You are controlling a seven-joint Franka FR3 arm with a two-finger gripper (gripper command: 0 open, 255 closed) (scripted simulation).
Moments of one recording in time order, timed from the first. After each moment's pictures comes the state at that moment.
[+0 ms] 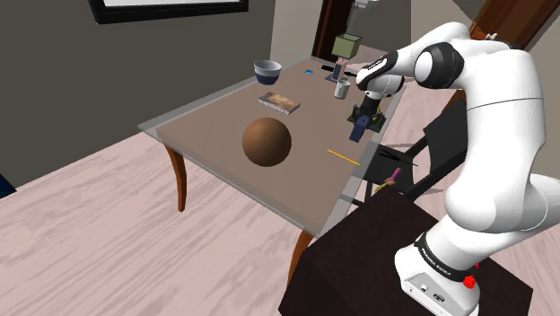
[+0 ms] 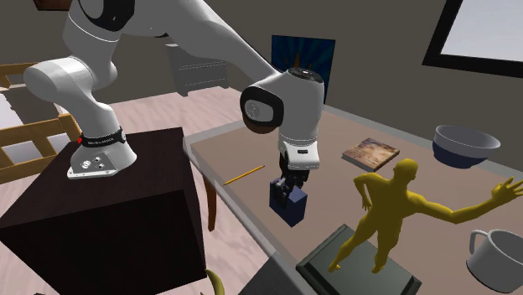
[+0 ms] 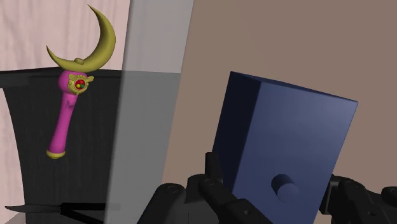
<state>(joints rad) -0.49 0.77 -0.24 -1.51 0.21 2.24 0.26</state>
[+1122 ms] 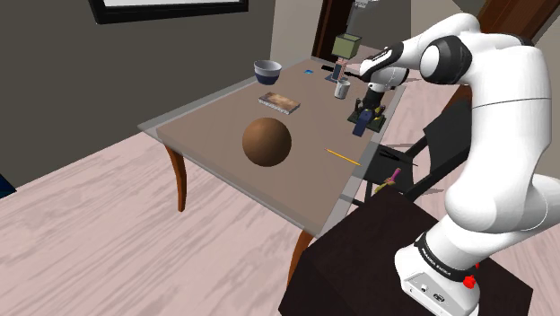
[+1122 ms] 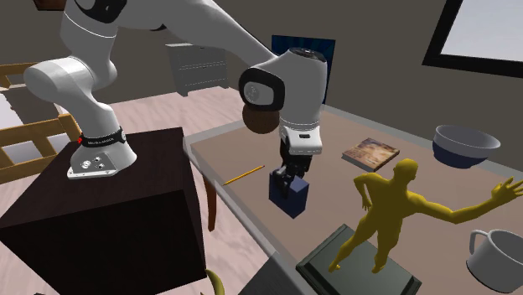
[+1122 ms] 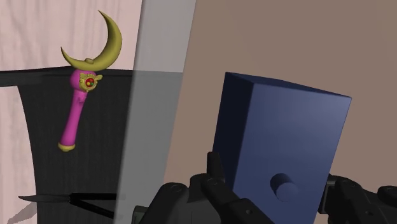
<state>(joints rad) -0.49 0.72 -0.25 -1.51 0.20 2.18 0.27</state>
